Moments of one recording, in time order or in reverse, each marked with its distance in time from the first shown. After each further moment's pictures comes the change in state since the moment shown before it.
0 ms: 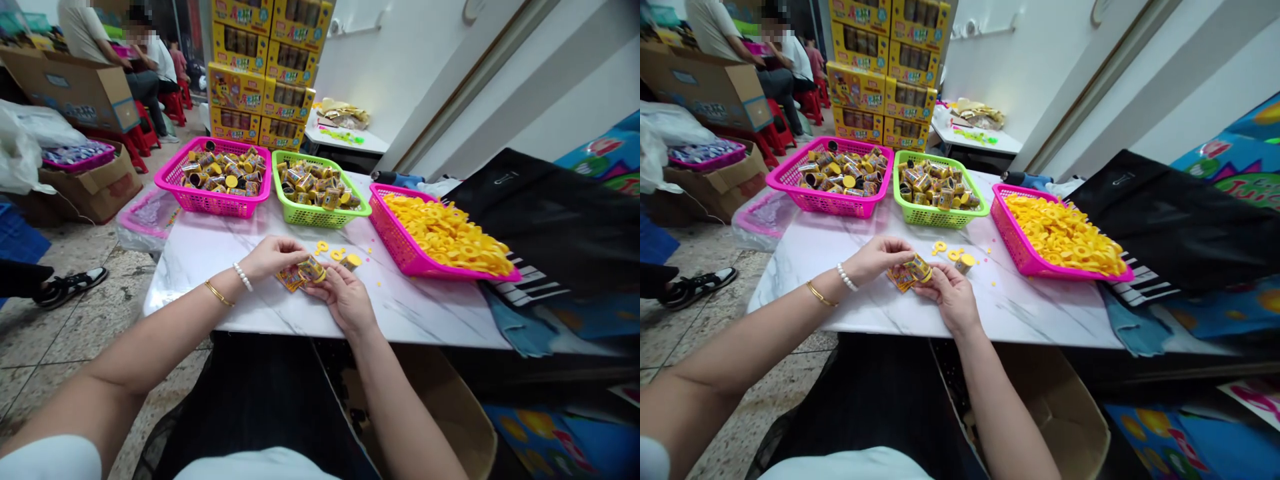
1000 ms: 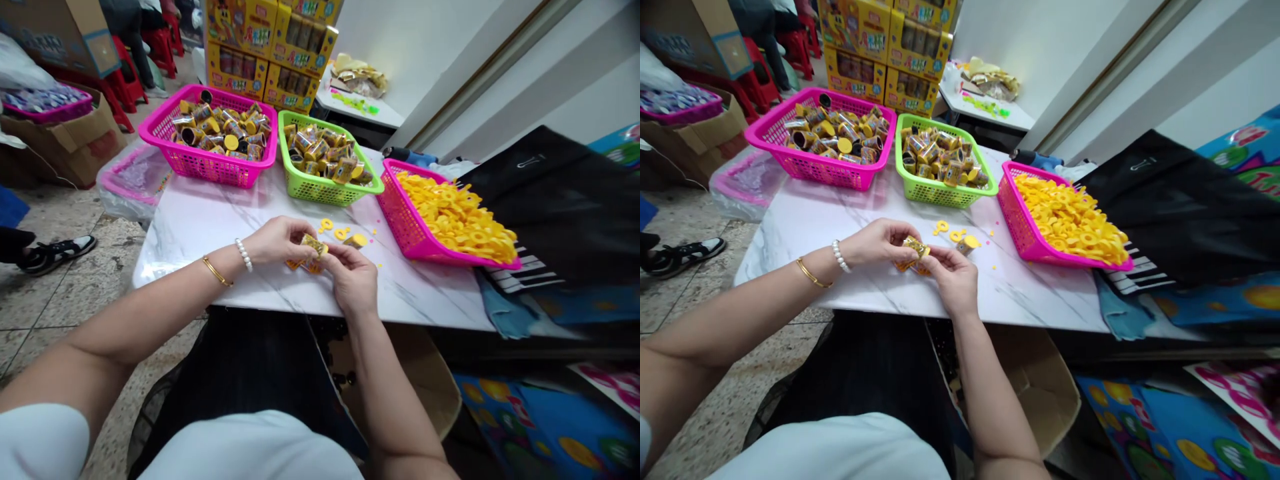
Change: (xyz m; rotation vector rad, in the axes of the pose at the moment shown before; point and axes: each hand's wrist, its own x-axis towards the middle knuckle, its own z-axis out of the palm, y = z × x) left_hand -0.006 0.003 0.006 0.203 -0.109 0.027; right_hand -0.006 0.010 -0.007 -0.337 0.141 -0.240
